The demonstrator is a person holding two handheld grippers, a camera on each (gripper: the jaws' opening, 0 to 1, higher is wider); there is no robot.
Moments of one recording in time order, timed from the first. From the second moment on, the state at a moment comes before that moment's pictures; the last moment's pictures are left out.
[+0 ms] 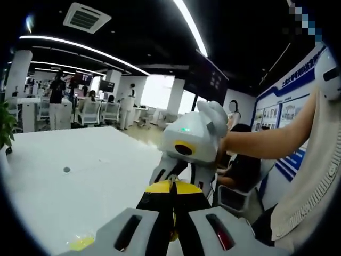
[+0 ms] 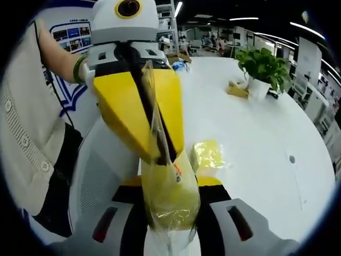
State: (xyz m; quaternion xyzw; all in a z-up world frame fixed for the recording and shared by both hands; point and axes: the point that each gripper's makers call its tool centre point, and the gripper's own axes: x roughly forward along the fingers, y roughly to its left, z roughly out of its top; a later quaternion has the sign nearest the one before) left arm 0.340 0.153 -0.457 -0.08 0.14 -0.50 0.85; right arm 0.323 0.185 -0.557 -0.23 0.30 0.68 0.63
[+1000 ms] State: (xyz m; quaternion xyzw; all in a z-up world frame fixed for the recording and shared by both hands) left arm 0.361 0.164 -0.505 -0.12 0.19 -0.46 0.86; right arm 0.341 0.128 -0.559 -0.12 0.27 0.56 0.78
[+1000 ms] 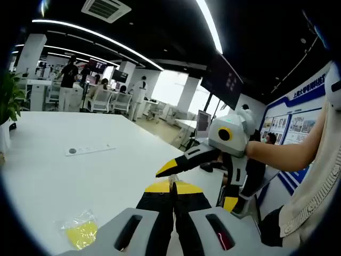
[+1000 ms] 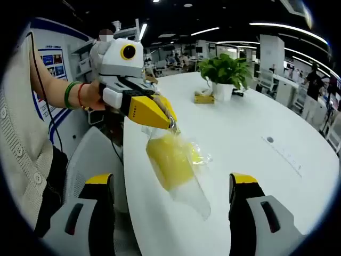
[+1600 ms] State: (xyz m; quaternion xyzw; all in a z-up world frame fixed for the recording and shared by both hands) left arm 0.391 0.103 -0.563 -0.15 0.25 -0.46 0.84; right arm 0.314 0.032 -0.582 0.02 0.24 0.37 0.89
